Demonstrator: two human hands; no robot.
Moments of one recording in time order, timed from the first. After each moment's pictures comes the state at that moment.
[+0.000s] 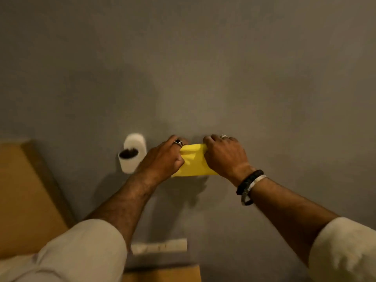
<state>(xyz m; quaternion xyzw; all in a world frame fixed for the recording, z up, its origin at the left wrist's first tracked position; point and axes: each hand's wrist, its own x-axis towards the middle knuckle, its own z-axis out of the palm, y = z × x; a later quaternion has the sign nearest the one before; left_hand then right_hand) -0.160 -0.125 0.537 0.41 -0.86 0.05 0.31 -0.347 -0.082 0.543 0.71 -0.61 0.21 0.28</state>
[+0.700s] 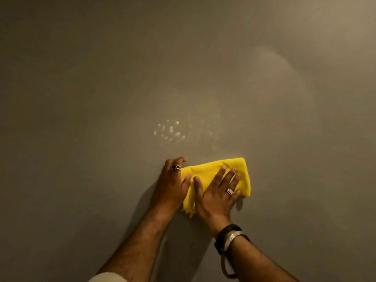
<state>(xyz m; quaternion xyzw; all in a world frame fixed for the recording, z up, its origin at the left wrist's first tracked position) -0.189 -0.178 0.810 0.28 -0.76 0.13 0.57 -0.303 -0.161 0.760 0.45 -0.68 0.56 0.13</state>
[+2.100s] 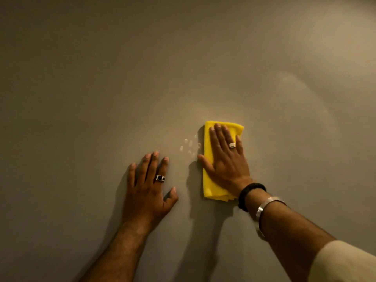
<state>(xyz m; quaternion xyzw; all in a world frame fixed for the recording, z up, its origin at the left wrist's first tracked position) -0.080 -0.256 0.841 0.37 -0.68 0.42 0.48 -0.304 -0.195 0.899 0.52 -0.54 0.42 0.51</state>
